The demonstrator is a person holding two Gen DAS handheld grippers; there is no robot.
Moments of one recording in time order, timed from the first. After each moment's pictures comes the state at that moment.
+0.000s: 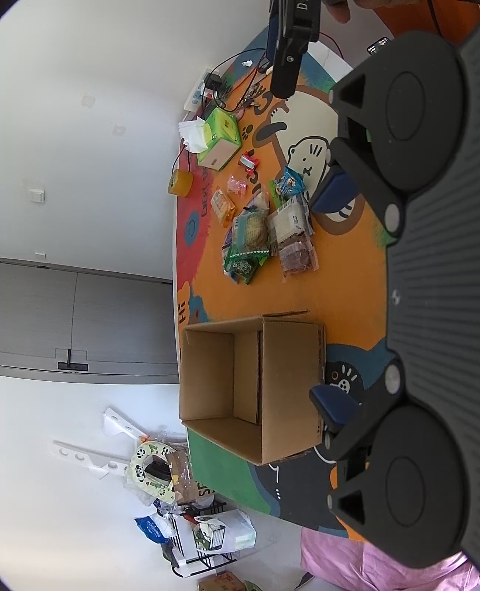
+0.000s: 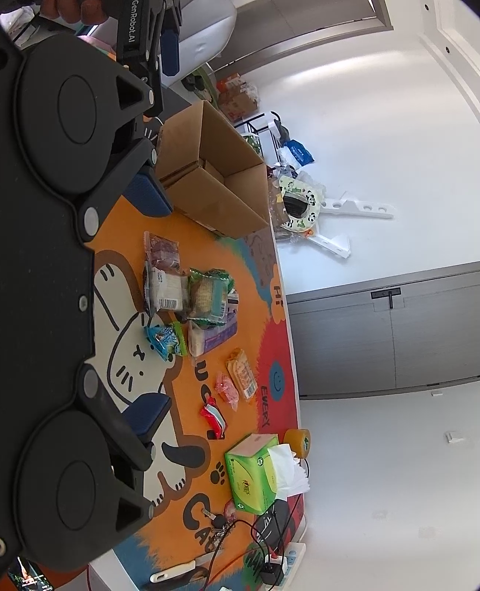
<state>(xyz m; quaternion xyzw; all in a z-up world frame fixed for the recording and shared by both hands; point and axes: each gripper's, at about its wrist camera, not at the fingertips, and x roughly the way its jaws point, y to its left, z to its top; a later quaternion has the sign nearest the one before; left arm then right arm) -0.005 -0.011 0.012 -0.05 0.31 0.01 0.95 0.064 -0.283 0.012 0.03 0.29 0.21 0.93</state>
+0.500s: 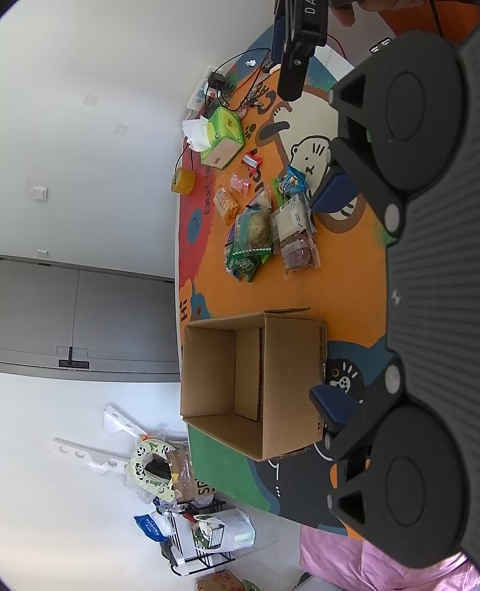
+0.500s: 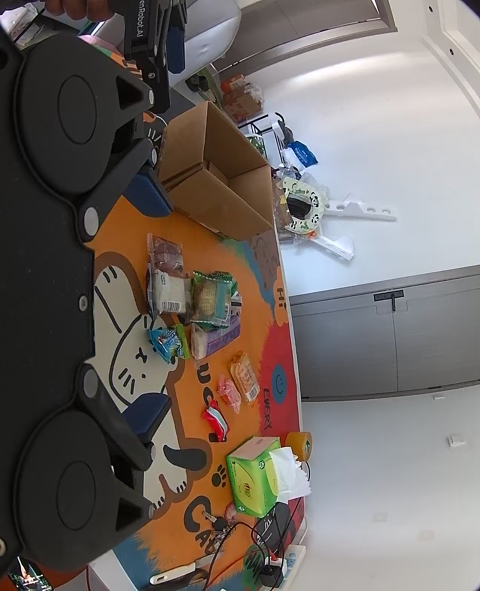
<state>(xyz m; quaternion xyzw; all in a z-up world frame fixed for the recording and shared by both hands) -0.008 -0.007 0.013 -0.05 0.31 0.01 0.95 0.064 -0.279 0.012 0.02 0.29 0.21 0.93</state>
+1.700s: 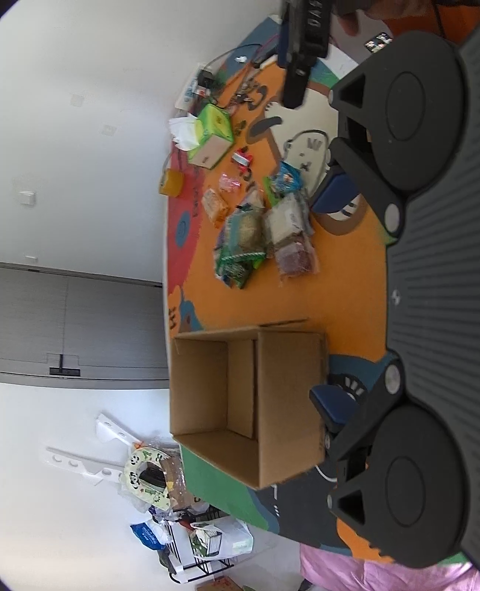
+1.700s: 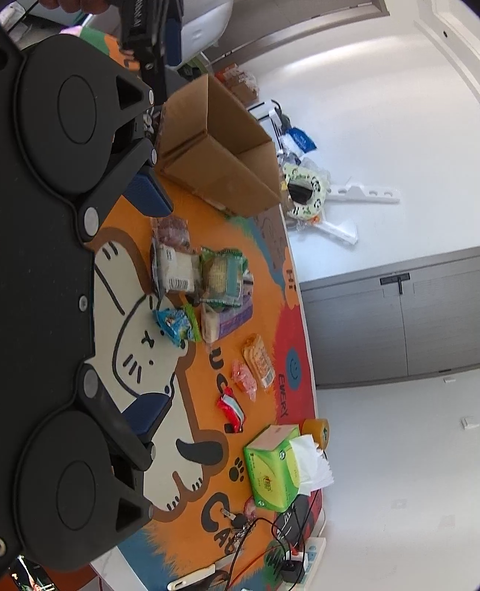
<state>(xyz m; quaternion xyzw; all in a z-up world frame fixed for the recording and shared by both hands) 0.021 -0.017 -0.006 -0.05 0.32 0.00 0.95 0.086 -0.286 -0.019 0.04 0.30 0.19 0.93</state>
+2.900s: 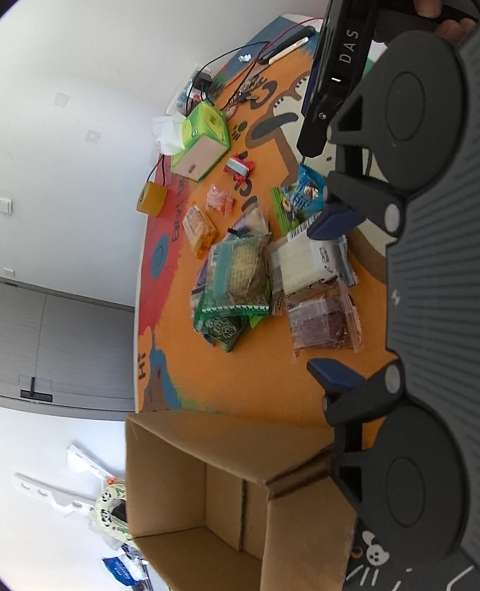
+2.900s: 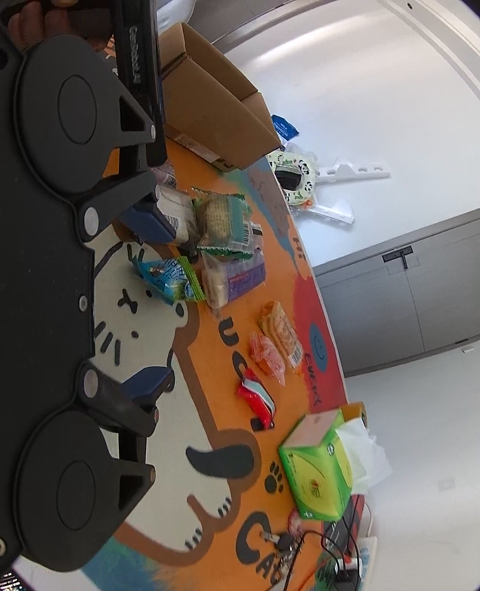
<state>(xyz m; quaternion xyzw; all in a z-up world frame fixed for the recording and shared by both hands) 0.124 -0.059 -0.075 -0.08 0.35 -0.04 0.93 0.160 -0.303 -0.092 0.10 0.31 0.19 0.93</state>
